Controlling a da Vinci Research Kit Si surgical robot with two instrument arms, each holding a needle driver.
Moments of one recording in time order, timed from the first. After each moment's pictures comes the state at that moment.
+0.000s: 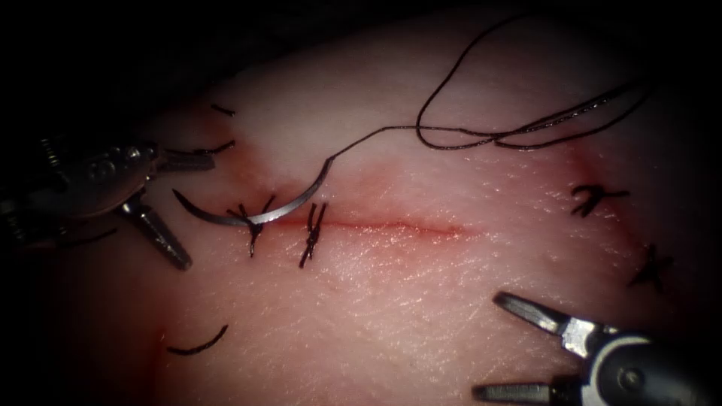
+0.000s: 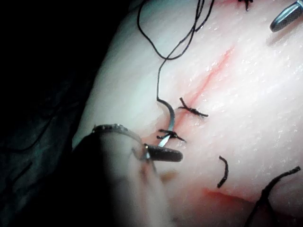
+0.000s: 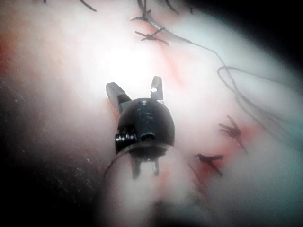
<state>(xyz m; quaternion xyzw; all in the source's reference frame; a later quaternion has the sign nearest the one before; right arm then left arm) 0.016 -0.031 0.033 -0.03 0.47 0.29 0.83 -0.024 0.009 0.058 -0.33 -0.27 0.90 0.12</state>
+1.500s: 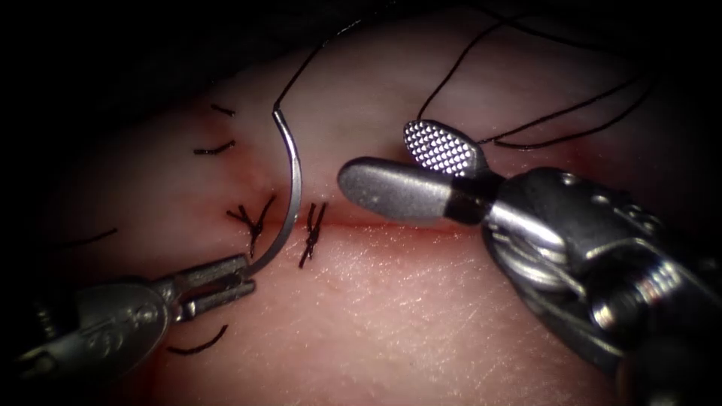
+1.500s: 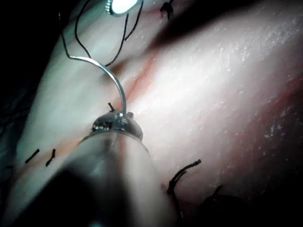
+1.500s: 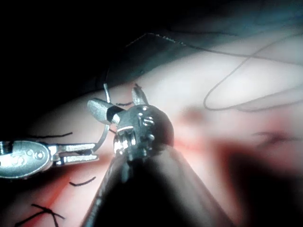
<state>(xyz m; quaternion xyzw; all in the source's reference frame) 0.024 -0.023 0.029 0.20 0.44 0.68 0.56 -0.028 0.001 0.048 -0.37 0.08 0.91 0.20</state>
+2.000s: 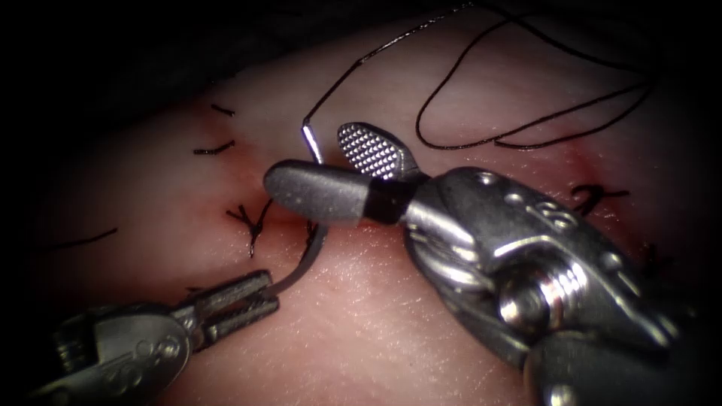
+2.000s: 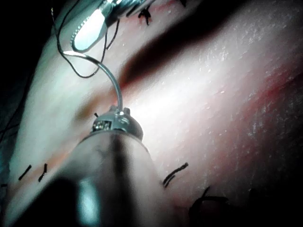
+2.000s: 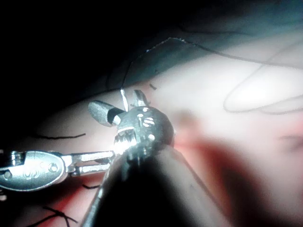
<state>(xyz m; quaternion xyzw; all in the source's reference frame) 0.028 -0.023 0.030 0.18 0.42 0.67 0.58 -0.030 0.000 0.047 -0.37 0.11 0.91 0.17</state>
